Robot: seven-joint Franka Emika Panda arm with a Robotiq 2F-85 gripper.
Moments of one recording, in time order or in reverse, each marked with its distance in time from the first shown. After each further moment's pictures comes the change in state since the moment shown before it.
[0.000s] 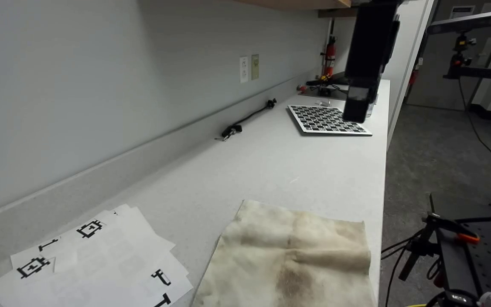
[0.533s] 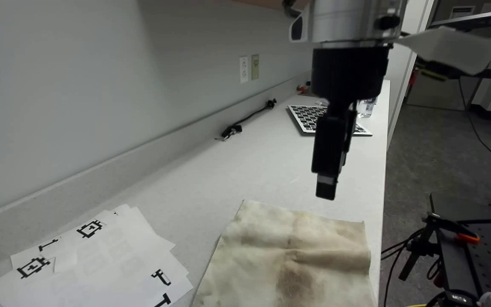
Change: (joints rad) arm 0.029 0.198 0.001 -0.039 -0.009 0.172 -0.028
